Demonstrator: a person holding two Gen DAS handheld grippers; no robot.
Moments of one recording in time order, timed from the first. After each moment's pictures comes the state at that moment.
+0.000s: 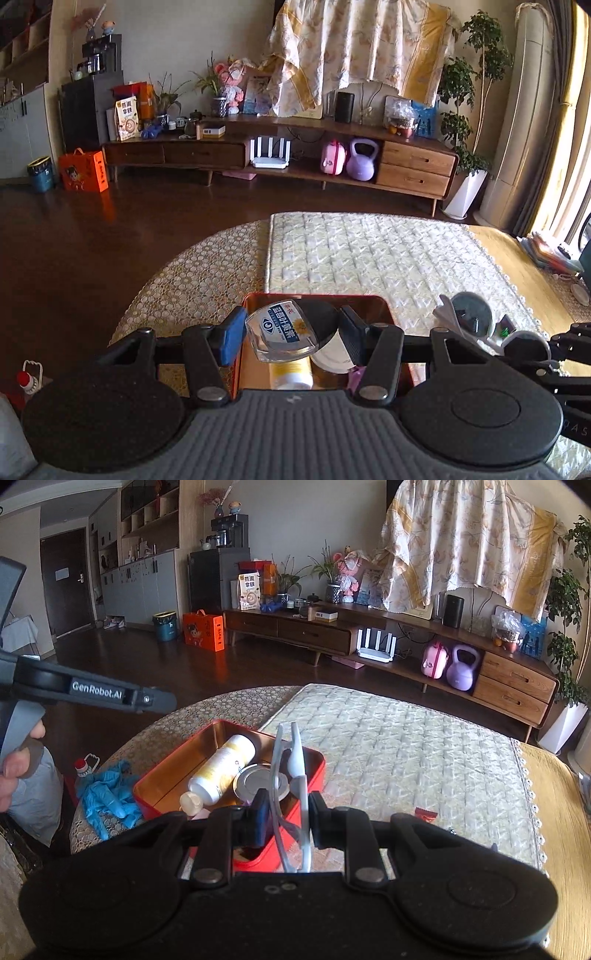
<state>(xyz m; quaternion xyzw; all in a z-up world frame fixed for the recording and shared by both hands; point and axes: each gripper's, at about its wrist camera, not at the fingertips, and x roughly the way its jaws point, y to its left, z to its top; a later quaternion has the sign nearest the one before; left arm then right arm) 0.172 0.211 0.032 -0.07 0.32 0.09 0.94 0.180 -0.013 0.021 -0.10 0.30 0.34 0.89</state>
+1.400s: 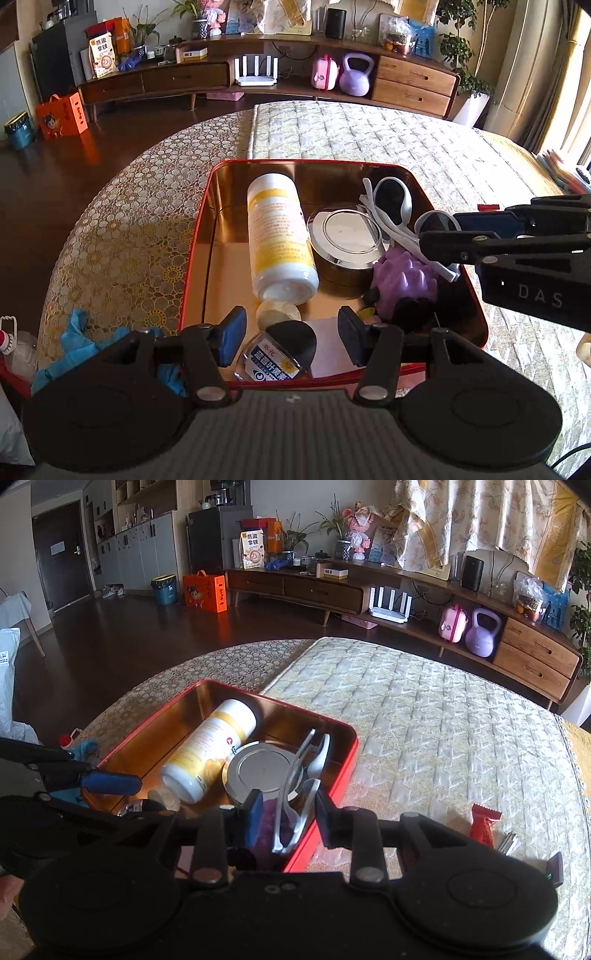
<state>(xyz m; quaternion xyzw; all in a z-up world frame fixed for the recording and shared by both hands) 0.200 0.204 -0.076 -0.06 0.43 0.06 0.90 0.236 0.038 -0.040 -0.11 0.36 0.34 0.86</state>
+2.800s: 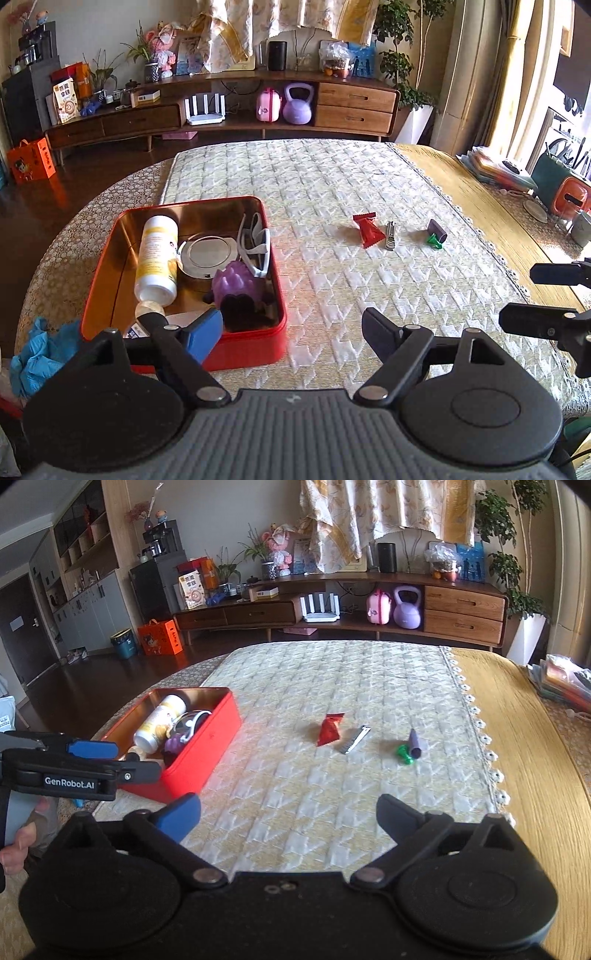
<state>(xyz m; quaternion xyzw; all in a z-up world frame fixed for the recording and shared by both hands) 0.157 0.083 -0.024 -0.03 0.38 0.00 0.92 0.162 -0.164 -0.011 0.00 0.36 0.27 0.89</state>
